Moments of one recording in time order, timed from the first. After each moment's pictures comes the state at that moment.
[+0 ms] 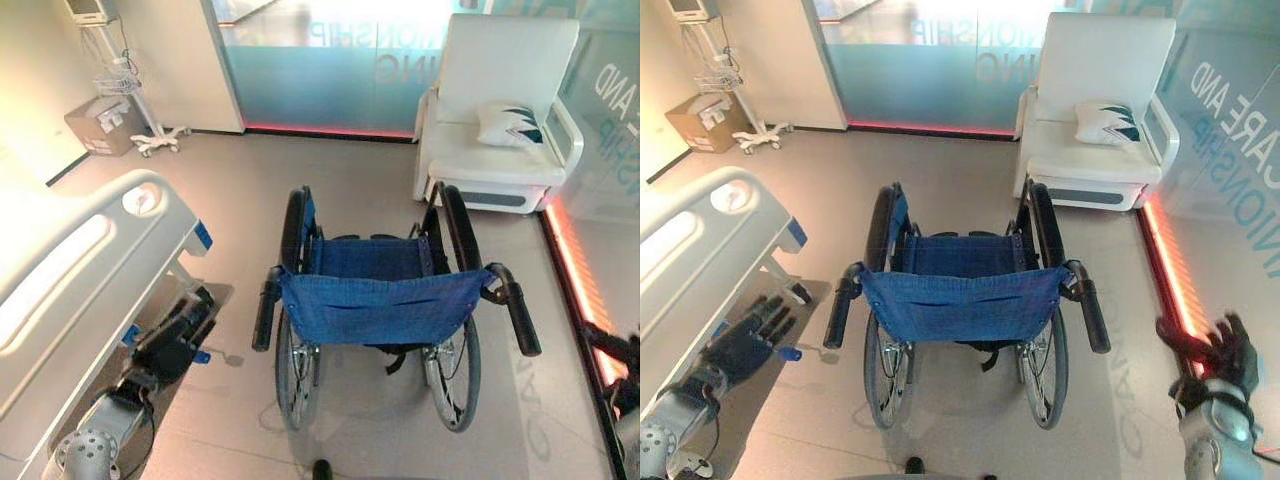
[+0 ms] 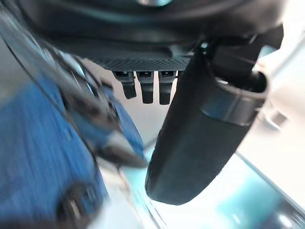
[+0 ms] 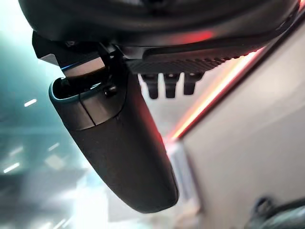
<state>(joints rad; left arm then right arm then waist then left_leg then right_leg) 0.15 0.55 0.40 0.12 -1.38 0.44 0.01 0.18 -0.53 -0.45 0.00 0.63 0.15 -0.29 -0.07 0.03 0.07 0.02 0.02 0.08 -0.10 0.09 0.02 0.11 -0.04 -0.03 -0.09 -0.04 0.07</state>
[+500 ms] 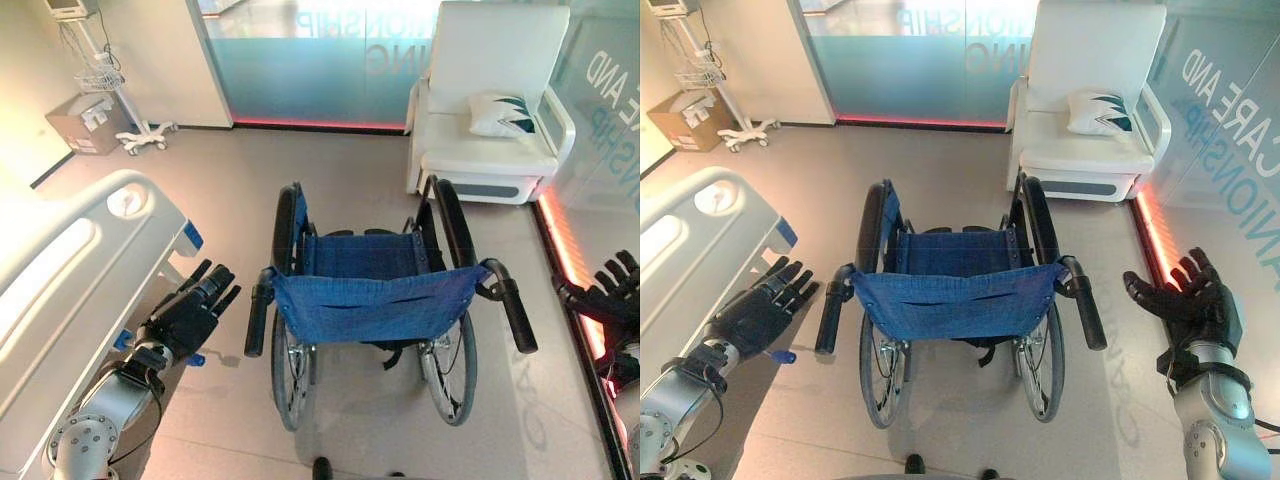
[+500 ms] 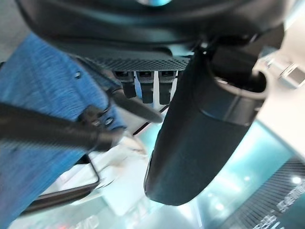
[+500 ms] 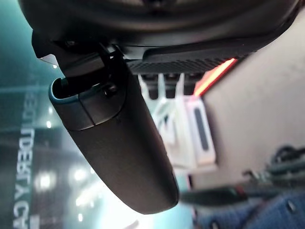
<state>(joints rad) 0.21 0.56 0.40 -0.16 -1.48 0.60 0.07 0.23 -0.55 -0.46 -0.21 0.74 0.27 -0.11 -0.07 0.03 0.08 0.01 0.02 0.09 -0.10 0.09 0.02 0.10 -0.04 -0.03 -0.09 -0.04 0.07</state>
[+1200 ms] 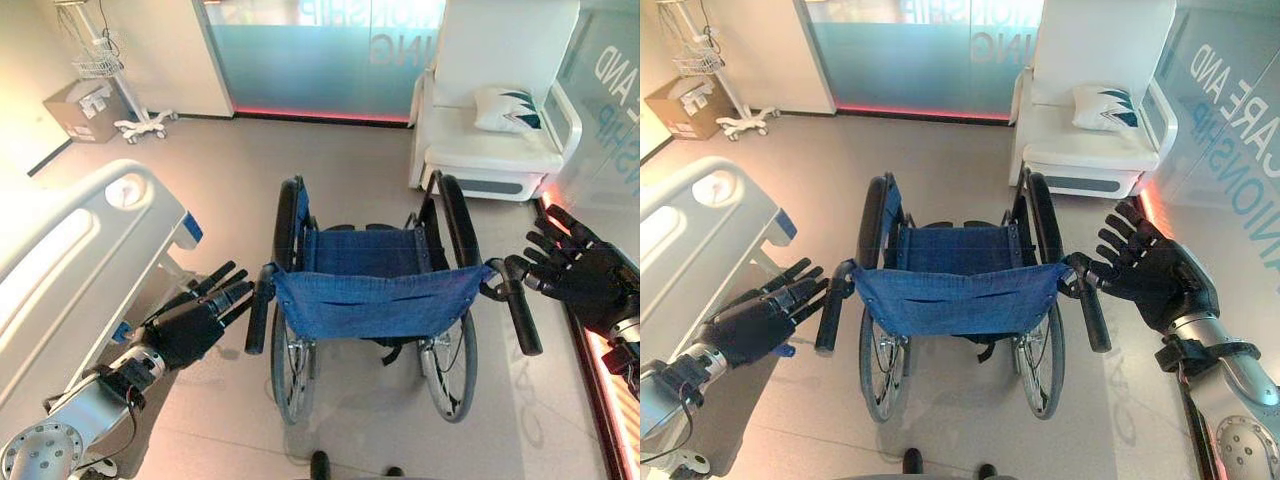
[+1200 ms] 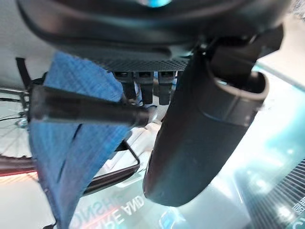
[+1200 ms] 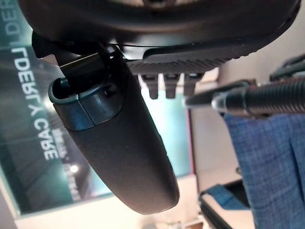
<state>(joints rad) 0.32 0.73 0.40 -0.25 -1.48 0.65 -0.03 0.31 -0.74 -0.46 -0.40 0.99 0.35 0.05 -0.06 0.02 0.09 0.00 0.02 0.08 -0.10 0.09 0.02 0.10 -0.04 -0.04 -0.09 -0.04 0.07</state>
